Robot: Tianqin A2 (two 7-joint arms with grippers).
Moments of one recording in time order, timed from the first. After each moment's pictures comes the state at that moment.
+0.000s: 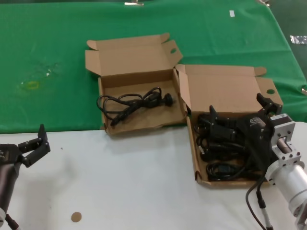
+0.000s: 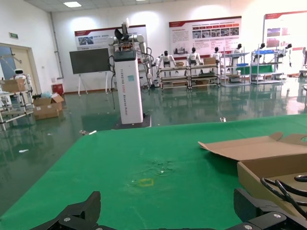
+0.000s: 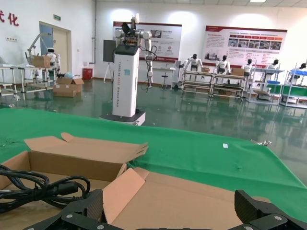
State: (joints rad) left arm 0.00 -0.30 1.60 -1.60 -1.80 0.00 0.00; right arm 0.05 0.29 -1.62 1.56 1.78 -0.03 -0.01
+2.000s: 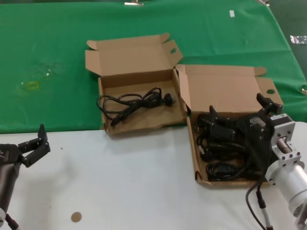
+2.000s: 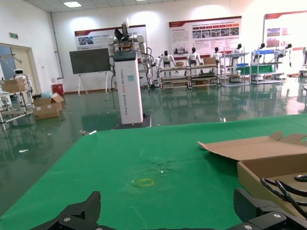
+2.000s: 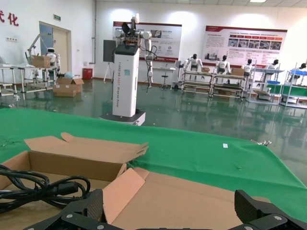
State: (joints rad) left arm 0.00 -0.30 1.60 -1.60 -1.80 0.00 0.00; right arm 0.05 0.29 -1.62 1.56 1.78 -0.03 -0.01
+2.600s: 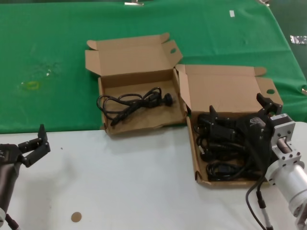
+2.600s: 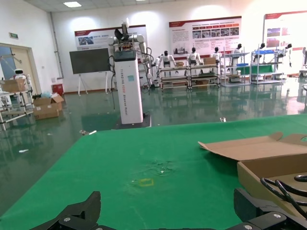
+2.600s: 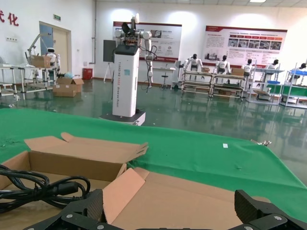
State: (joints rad) left arm 0.00 -0.30 1.60 -1.60 -1.80 0.00 0.00; right arm 0.05 0.29 -1.62 1.56 1.78 -0.03 -0.01
